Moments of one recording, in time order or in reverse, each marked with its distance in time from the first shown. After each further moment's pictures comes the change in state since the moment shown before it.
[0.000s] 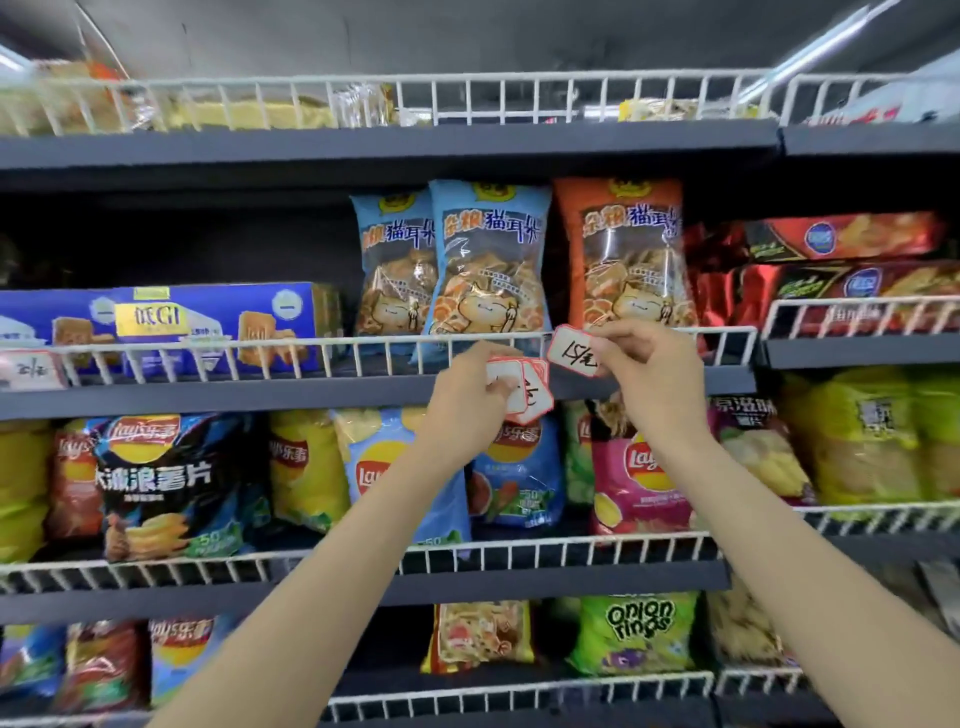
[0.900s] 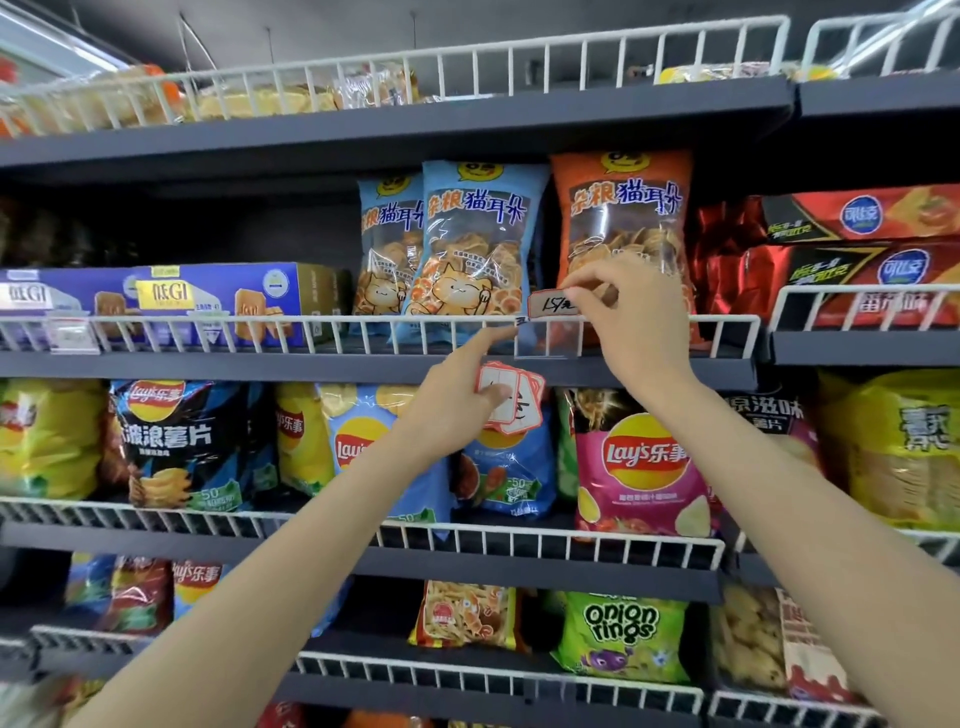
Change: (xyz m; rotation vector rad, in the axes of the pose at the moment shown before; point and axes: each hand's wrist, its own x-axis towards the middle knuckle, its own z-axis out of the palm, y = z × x) left_hand -0.013 0.018 0.025 0.103 -0.055 -0.048; right_hand 0.050 0.018 -0.015 -0.237 -0.074 -0.377
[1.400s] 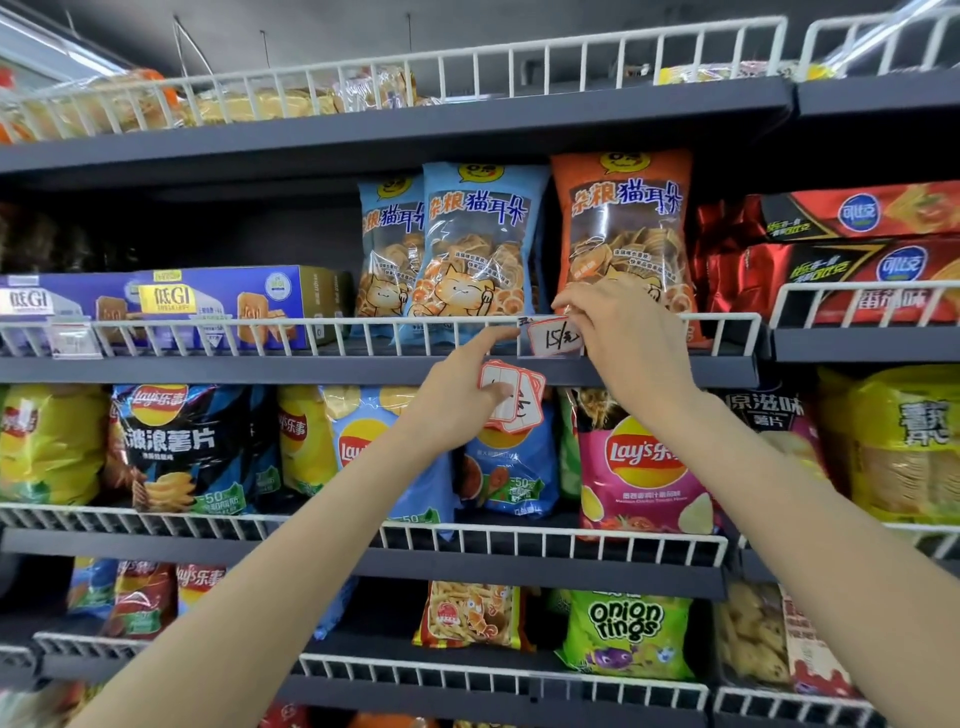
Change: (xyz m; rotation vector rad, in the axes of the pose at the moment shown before) left_hand 0.007 -0.005 -0.001 -0.003 -0.028 -0.012; right_hand -0.013 0.005 0.003 -0.355 -0.138 -0.173
